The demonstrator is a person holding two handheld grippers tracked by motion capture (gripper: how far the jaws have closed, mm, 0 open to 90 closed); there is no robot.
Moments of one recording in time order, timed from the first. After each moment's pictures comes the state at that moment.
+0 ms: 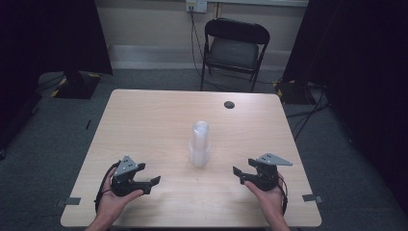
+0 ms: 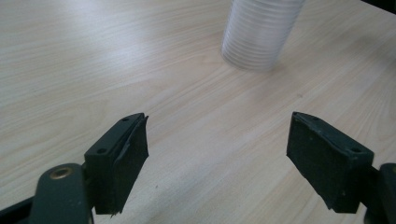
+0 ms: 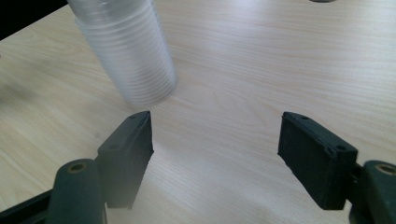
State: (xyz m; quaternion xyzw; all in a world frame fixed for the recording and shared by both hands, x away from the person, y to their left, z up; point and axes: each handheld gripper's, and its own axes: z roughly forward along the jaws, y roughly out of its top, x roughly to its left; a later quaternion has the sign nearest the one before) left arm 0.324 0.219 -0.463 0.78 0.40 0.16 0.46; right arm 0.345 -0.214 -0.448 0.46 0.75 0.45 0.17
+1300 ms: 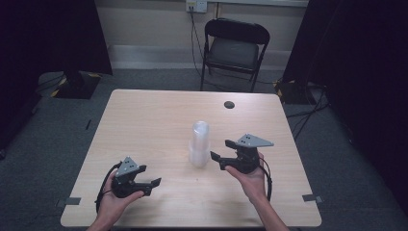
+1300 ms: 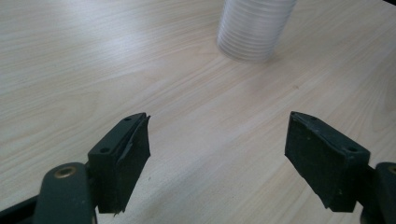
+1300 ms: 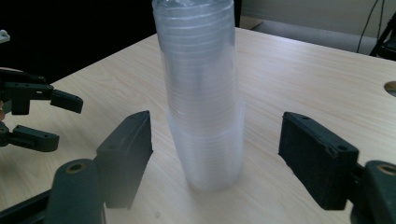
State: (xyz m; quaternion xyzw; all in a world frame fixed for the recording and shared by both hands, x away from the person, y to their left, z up) left arm 0.323 0.216 -0.464 0.79 0.40 0.15 0.45; right arm 0.373 -0.153 -0.397 0.36 0.76 0.51 0.16
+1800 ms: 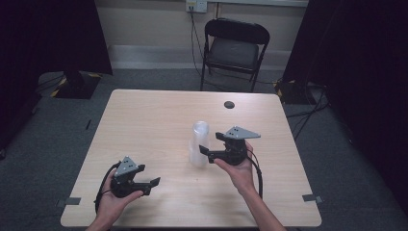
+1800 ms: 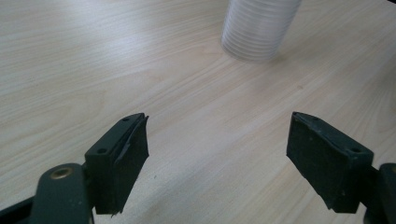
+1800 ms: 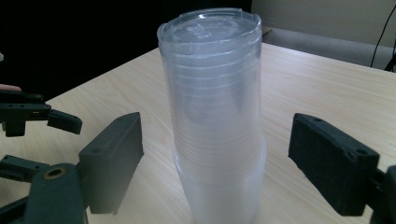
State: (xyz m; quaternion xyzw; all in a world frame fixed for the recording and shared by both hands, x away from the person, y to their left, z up) left arm 0.323 0.219 -0.464 0.78 0.40 0.15 0.45; right arm 0.398 -0.123 -0.398 0.34 0.76 0.53 0.16
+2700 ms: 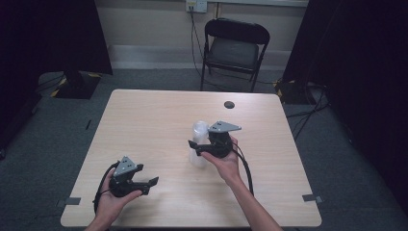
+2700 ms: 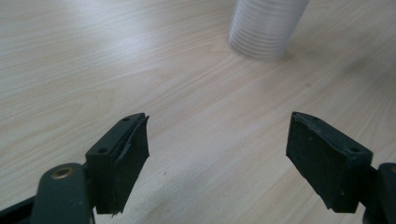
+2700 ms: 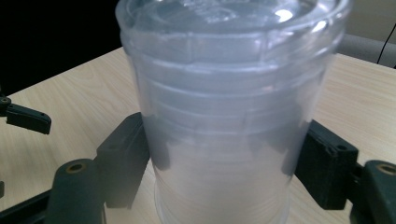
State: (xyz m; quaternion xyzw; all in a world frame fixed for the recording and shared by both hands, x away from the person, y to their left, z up) left arm 0.324 0.222 -0.464 0.79 0.40 0.16 0.44; right arm 0.429 -0.088 -0.414 0.33 0.78 0.50 0.16
